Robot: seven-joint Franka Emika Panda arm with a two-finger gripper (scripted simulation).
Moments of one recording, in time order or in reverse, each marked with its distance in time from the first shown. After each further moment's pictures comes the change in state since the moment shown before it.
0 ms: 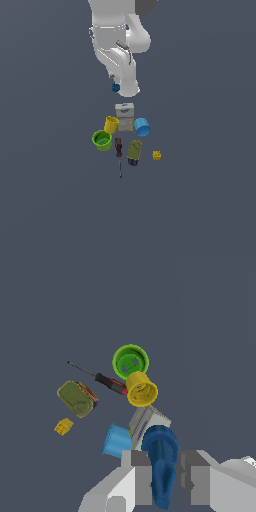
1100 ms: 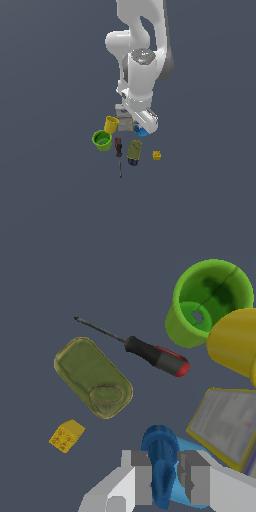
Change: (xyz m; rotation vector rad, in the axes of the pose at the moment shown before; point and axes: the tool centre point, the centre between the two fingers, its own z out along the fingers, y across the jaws) arm -0.048 -0.097 0.186 0.013 0.007 0.000
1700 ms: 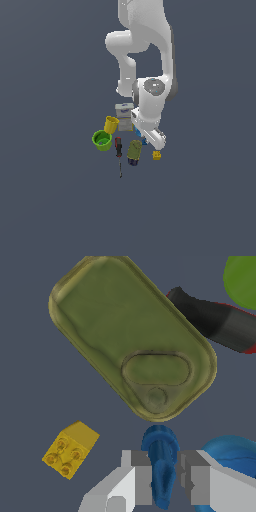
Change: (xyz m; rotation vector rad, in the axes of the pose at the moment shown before) arm -0.020 -0.043 0.080 0.005 0.004 0.000
